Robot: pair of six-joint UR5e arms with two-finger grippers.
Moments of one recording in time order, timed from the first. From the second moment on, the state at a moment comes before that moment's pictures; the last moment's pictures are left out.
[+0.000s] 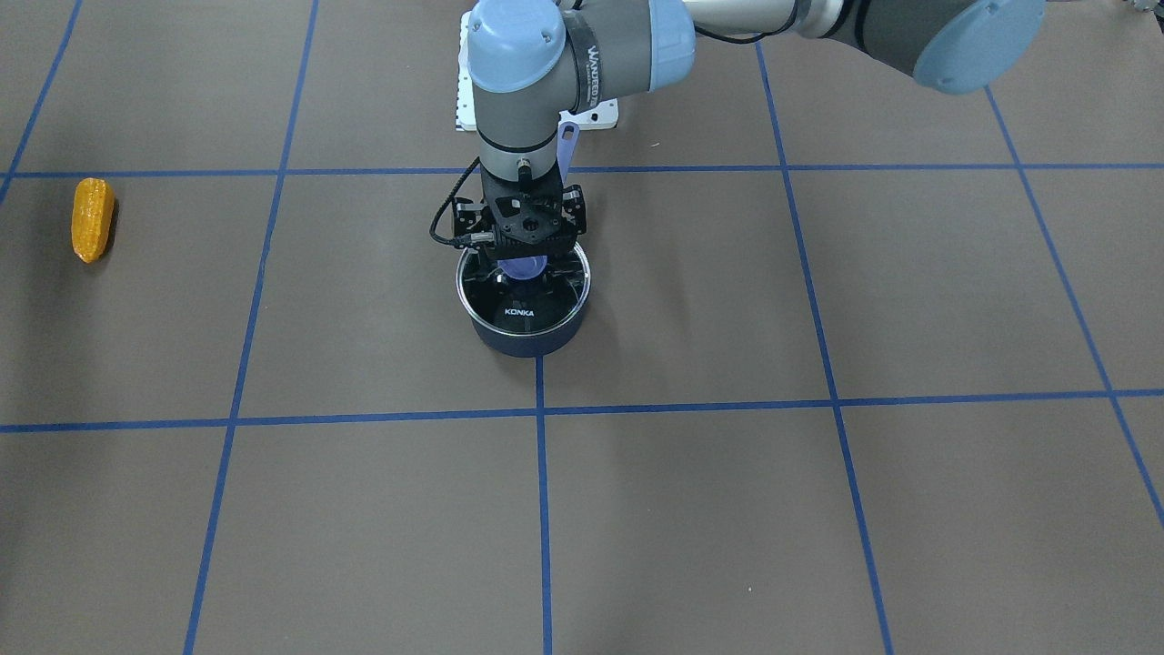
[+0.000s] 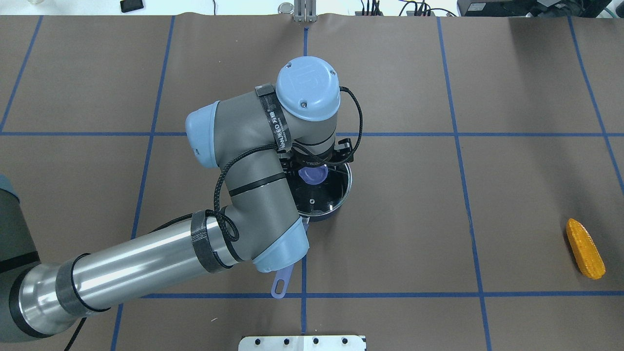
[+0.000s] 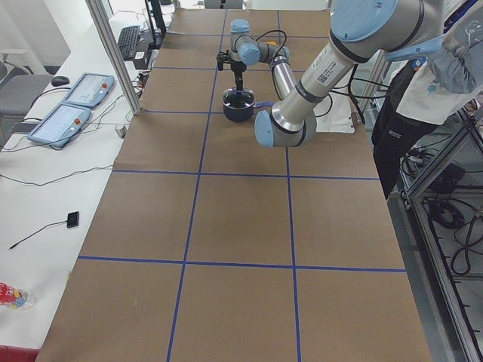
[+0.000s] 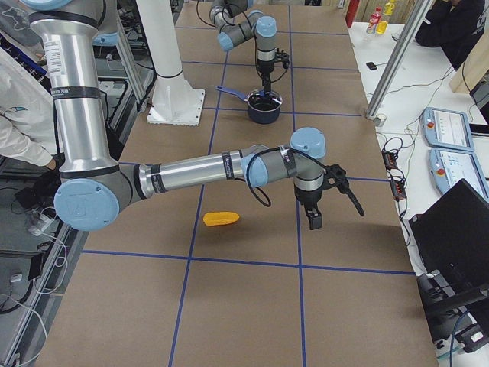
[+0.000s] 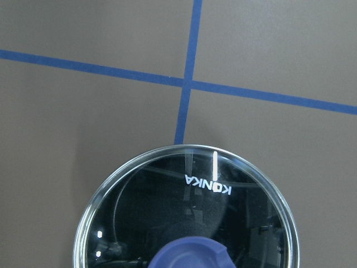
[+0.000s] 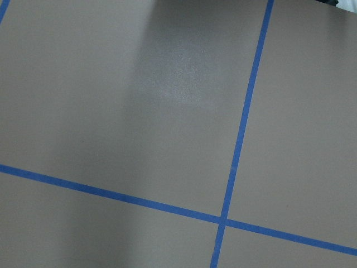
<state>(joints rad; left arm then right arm) -0.52 -2.55 -1.51 -1.44 -1.89 -1.35 1.46 -1.46 1.68 -1.46 2.21 0.06</state>
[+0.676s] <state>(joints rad) -0.50 -2.55 -1.49 -1.47 -1.86 -1.35 1.45 -1.46 1.67 -1.46 2.21 0.06</state>
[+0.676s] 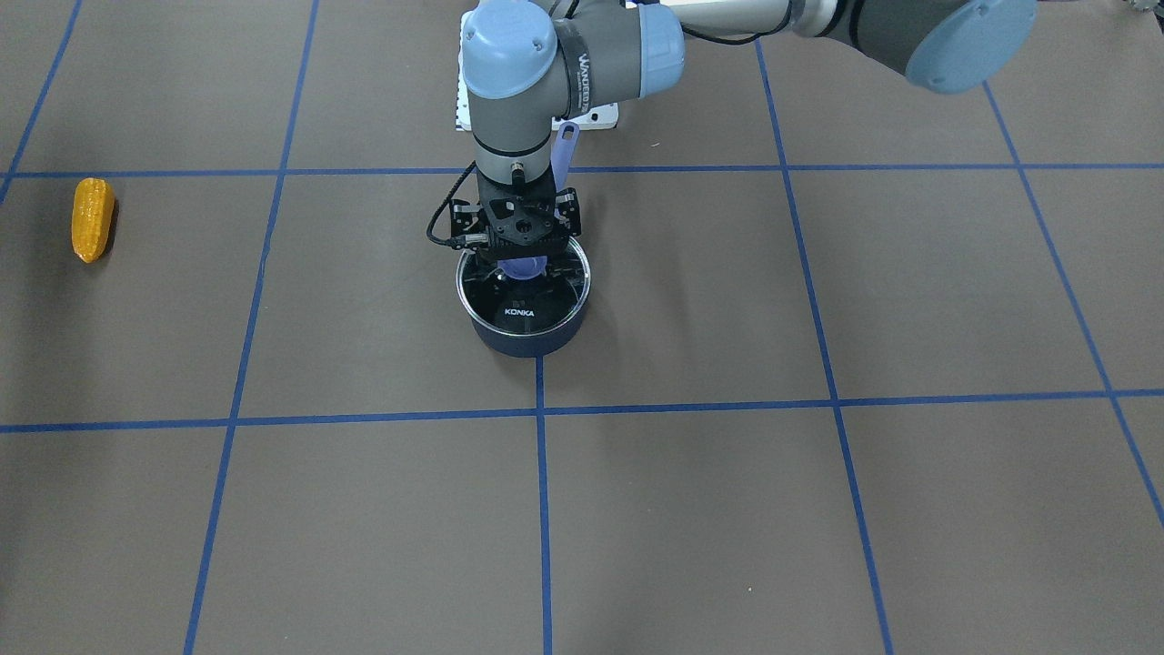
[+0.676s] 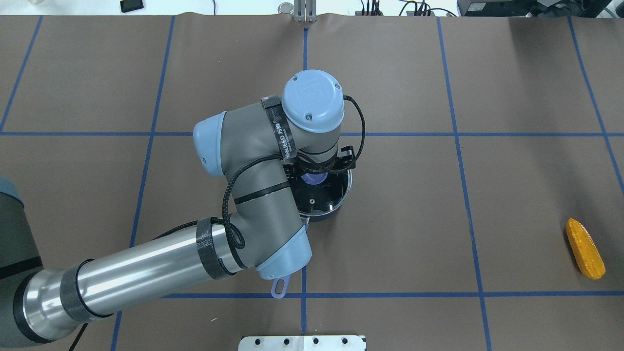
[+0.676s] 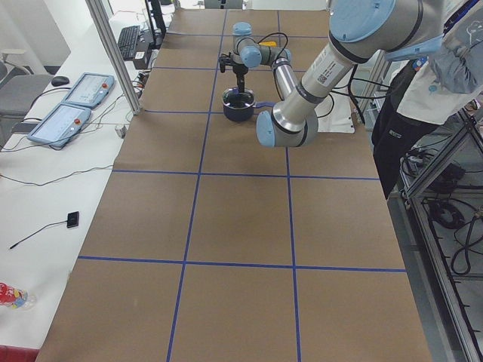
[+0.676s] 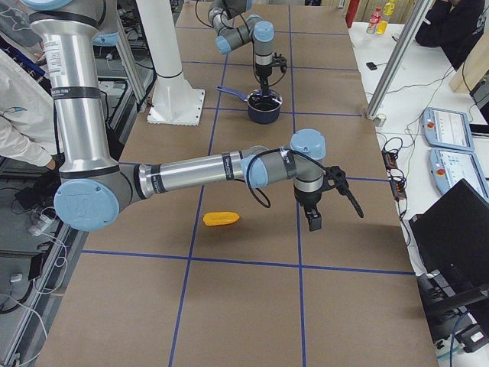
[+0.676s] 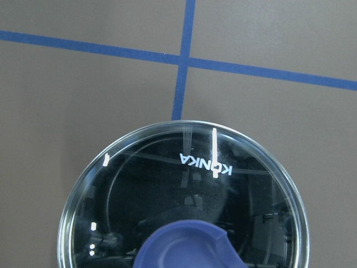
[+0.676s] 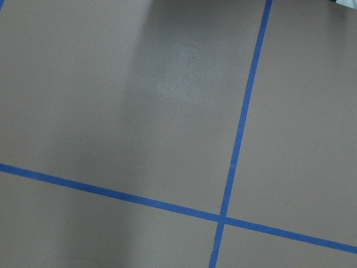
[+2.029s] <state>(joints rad) -0.50 -2.54 -1.53 -1.50 -1.84 -1.34 1.45 -1.47 1.67 -1.45 2.21 0.06</state>
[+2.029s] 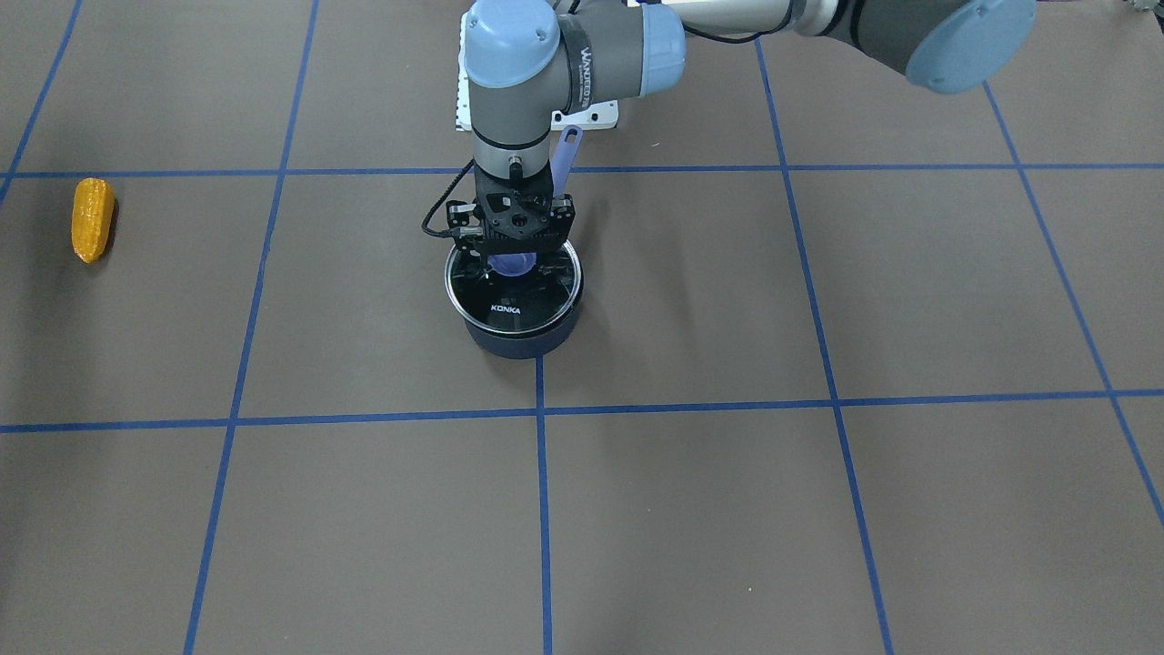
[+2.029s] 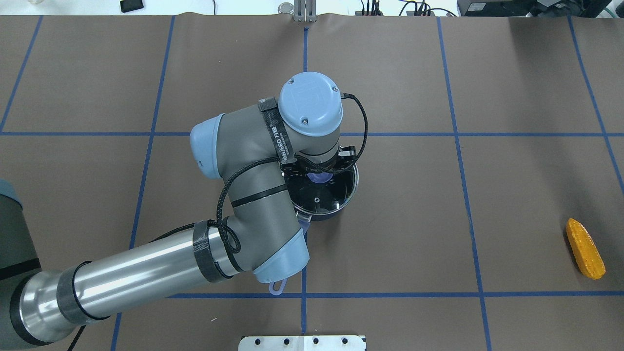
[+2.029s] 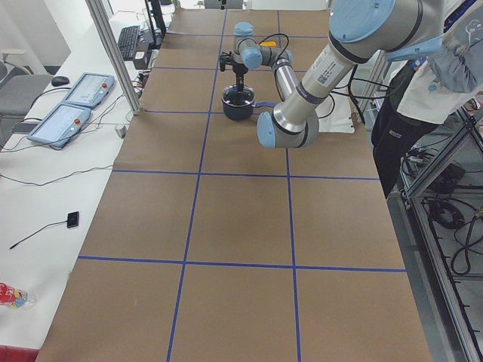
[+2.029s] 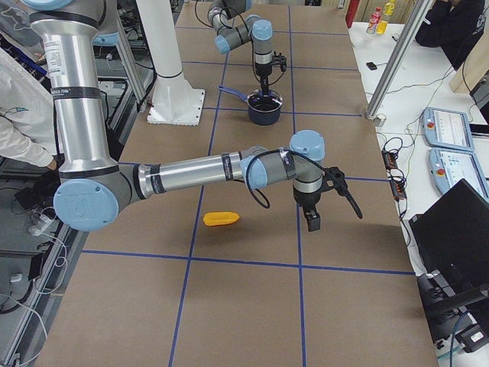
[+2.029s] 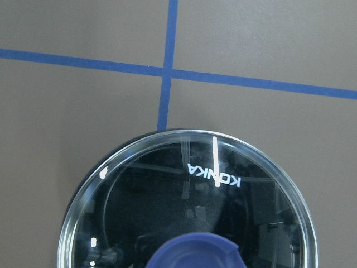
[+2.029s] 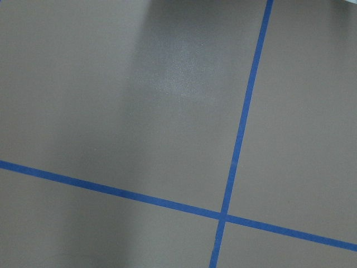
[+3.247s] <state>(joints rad) -0.73 -1.91 -1.99 -1.57 -1.90 -0.82 1.44 -1.47 1.67 -1.46 2.21 0.06</state>
